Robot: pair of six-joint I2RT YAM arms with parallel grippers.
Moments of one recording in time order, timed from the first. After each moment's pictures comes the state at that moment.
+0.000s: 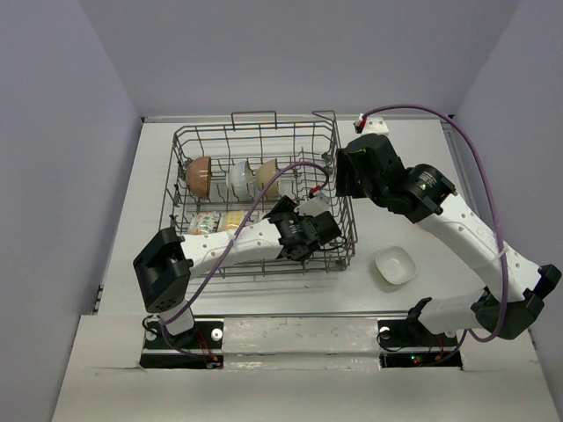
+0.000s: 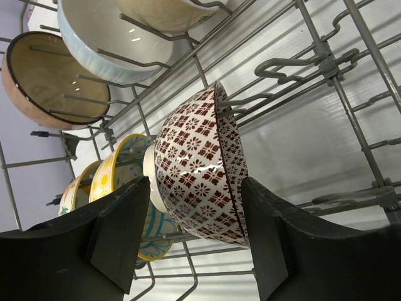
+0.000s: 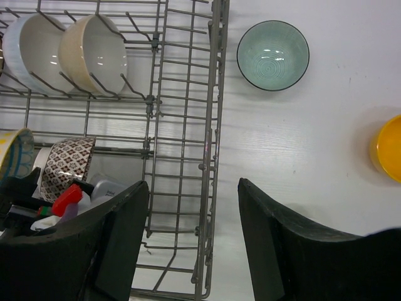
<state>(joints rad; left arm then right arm) -1.16 1.68 1.31 -0.88 -0.92 -0.34 0.79 1.33 1.61 -0.98 0.53 0.48</state>
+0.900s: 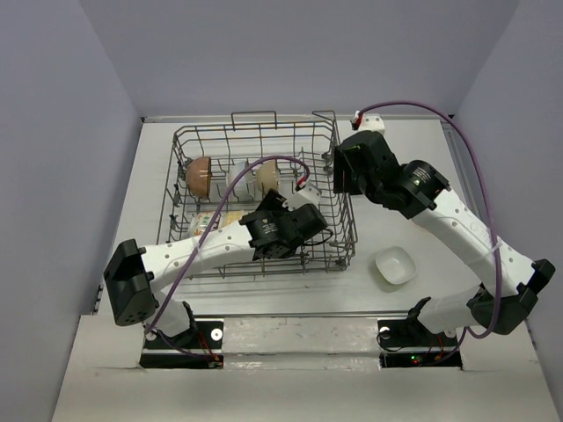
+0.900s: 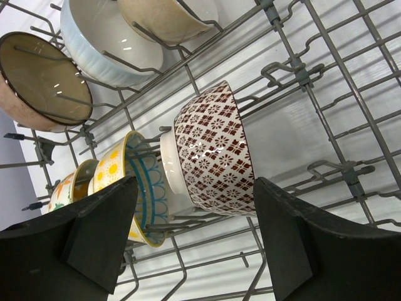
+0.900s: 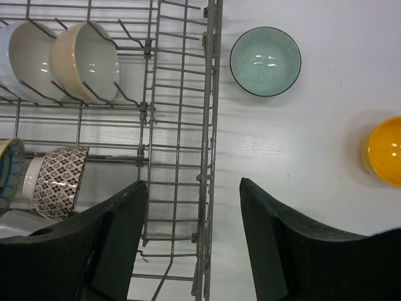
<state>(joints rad) -1.14 1.48 1.25 -0.82 -0.80 -0.33 0.79 1.37 1.64 -0.99 0.56 0.47</state>
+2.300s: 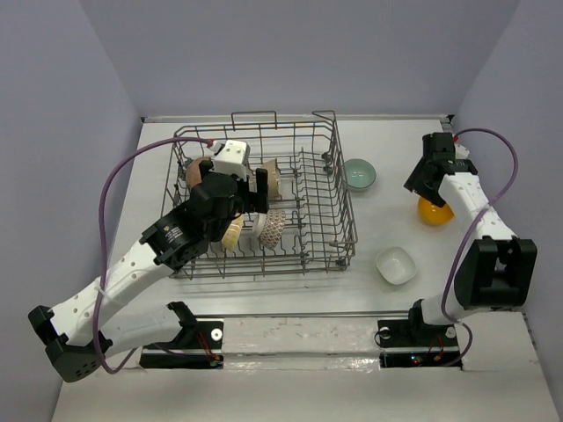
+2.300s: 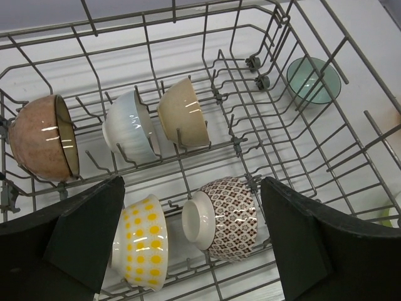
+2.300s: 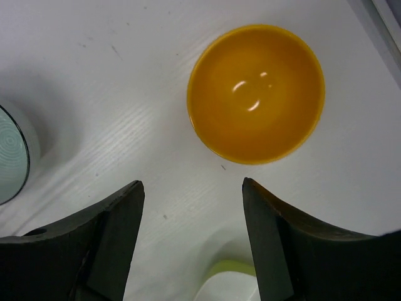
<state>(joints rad) -0.88 0.99 1.15 -0.49 -0.54 -0.28 -0.01 1.44 1.21 -0.78 0.38 0.56</state>
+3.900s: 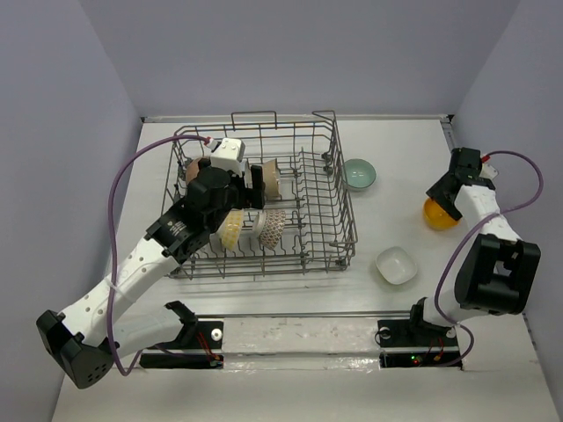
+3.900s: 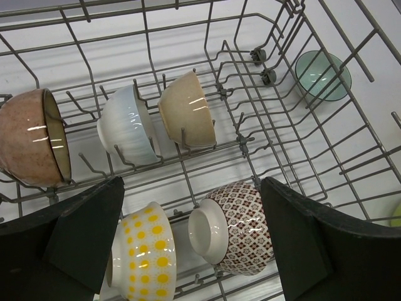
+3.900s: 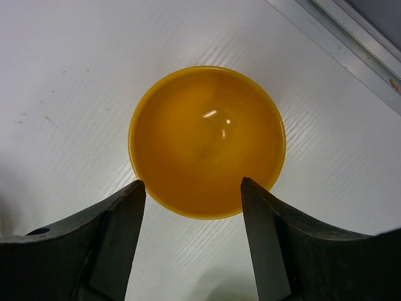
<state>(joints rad) -0.71 1.00 1.04 -0.38 -0.35 -0.26 -0.24 1.48 1.07 -0.57 0.34 0.60</state>
